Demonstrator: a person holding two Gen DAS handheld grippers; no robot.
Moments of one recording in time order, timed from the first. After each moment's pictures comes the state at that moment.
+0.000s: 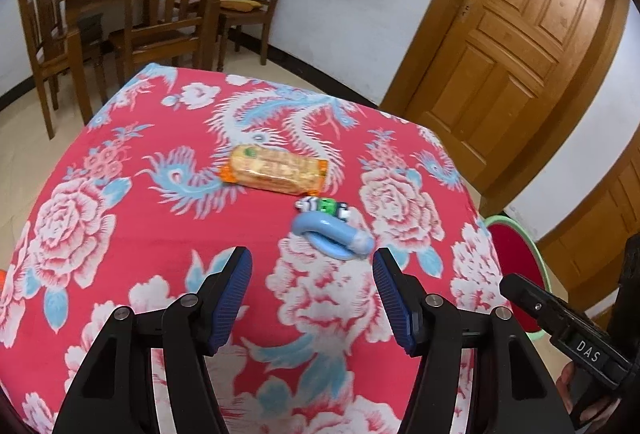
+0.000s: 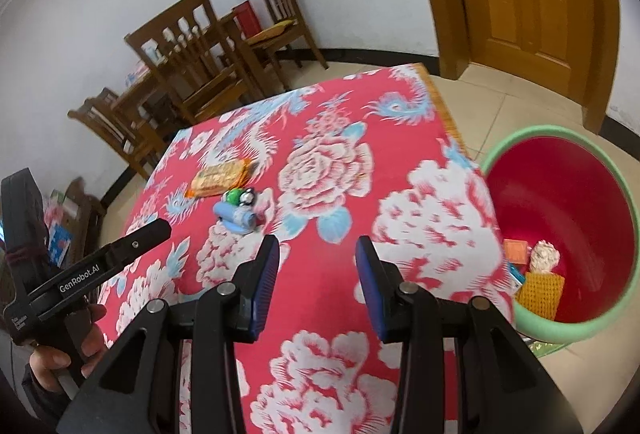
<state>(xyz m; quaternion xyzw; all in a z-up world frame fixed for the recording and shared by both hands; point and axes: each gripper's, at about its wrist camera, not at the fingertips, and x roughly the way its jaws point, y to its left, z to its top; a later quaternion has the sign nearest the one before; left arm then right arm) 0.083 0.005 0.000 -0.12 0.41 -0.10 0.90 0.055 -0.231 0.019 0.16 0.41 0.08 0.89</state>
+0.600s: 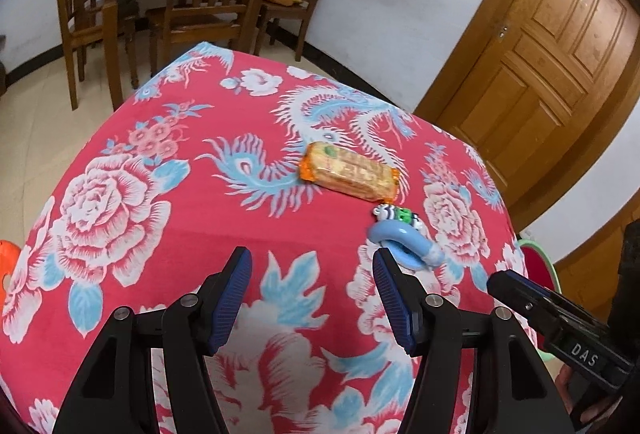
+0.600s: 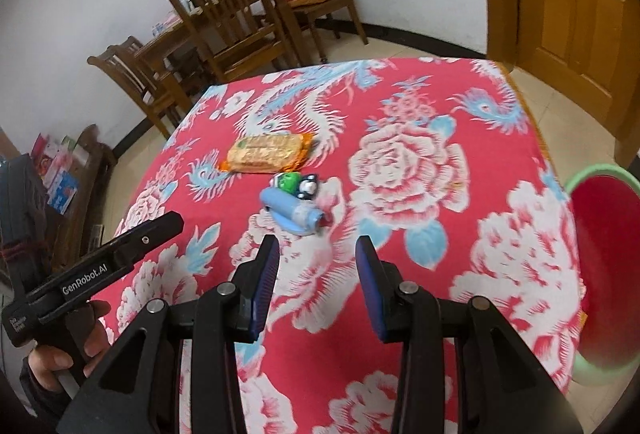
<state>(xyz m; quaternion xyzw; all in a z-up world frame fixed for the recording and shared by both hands) 0.092 0.058 -0.022 -0.16 0.42 -0.05 0.89 0.103 -0.160 0.005 0.10 0.45 0.14 0.88</state>
